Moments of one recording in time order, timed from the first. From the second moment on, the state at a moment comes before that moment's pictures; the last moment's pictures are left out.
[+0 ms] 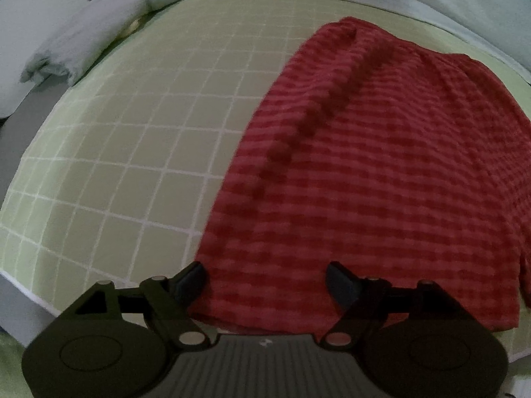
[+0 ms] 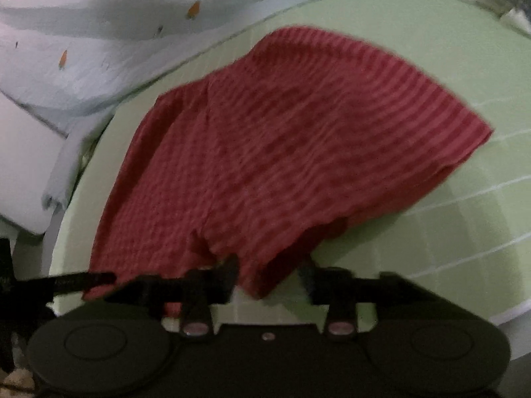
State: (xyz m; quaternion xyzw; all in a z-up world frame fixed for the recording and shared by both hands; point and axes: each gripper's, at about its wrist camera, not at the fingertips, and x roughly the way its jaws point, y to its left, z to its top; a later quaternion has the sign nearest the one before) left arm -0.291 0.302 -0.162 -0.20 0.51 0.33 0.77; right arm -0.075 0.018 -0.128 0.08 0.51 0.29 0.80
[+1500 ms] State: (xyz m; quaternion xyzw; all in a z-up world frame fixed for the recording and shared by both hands) left arm -0.290 0.309 -0.147 -0.25 0.47 0.38 0.76; right arm -0.010 -0.043 -0.140 0.02 0.45 0.09 0.89
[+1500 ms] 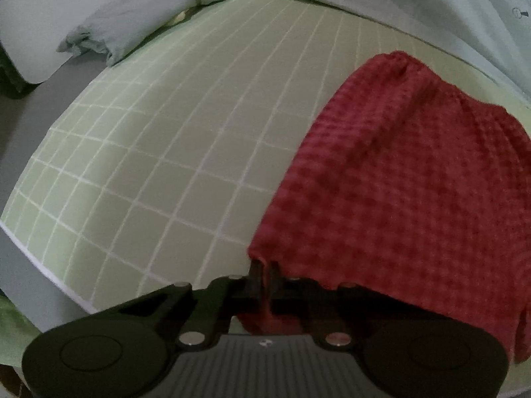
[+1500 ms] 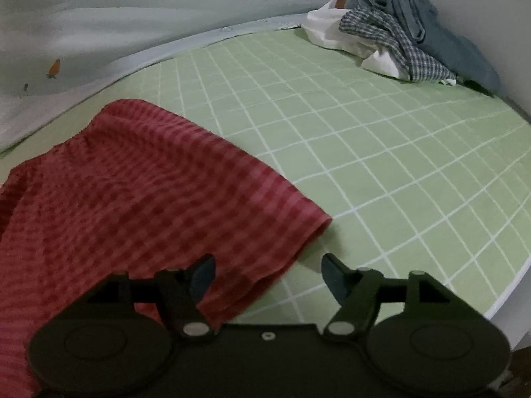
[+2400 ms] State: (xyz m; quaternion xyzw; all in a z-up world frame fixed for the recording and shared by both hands) left arm -0.111 0.127 -0.112 -0.19 0.47 0.16 0.85; right arm 0.026 -0.110 -0.124 0.02 0.45 0.16 0.88
